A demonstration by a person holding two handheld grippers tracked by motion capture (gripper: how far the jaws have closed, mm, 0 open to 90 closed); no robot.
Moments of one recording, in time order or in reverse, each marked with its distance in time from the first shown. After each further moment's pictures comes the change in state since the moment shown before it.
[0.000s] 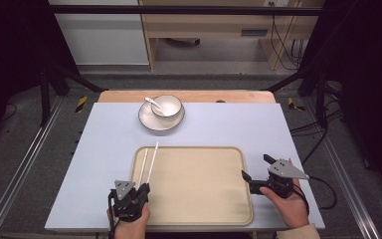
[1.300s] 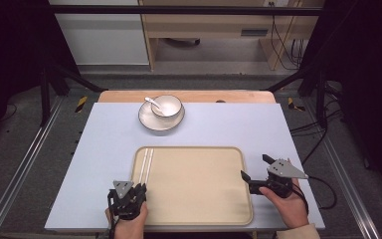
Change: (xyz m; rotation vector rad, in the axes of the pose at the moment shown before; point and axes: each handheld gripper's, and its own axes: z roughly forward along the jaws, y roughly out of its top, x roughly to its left) left arm 0.014 -0.005 0.016 -0.009 0.074 0.028; right arm 0.001 0.000 0.001 0.002 0.012 -0.004
